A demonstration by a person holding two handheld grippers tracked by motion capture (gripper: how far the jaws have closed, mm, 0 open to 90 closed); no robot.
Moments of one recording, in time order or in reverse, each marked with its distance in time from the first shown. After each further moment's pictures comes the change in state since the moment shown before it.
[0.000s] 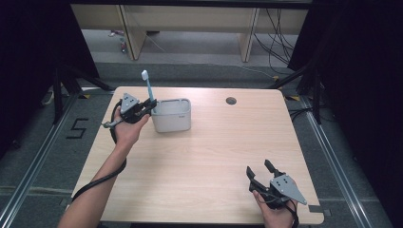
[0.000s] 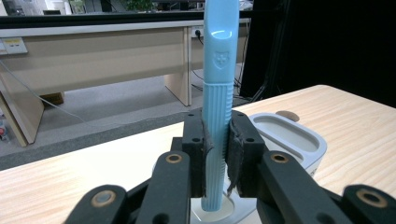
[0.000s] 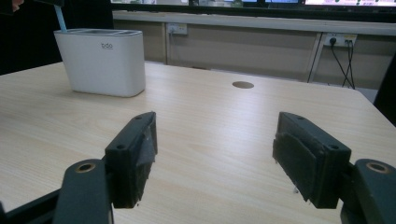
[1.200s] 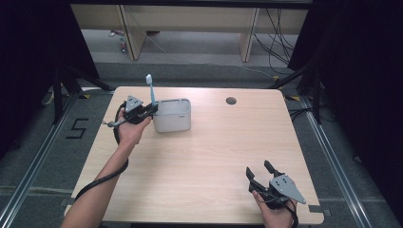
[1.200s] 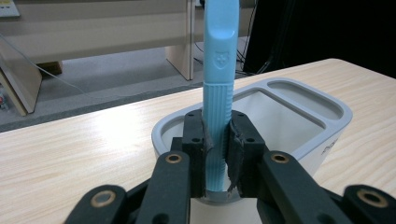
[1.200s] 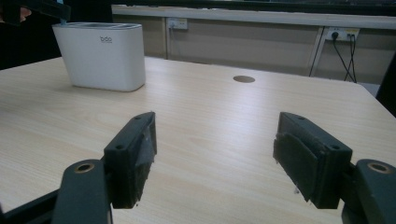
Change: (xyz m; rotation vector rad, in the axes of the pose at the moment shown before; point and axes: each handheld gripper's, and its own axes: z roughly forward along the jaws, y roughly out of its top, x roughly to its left) left arm 0.003 -0.014 0.013 0.121 0.016 -0.024; right arm 0.000 -0.003 0.002 0.019 0.022 0.028
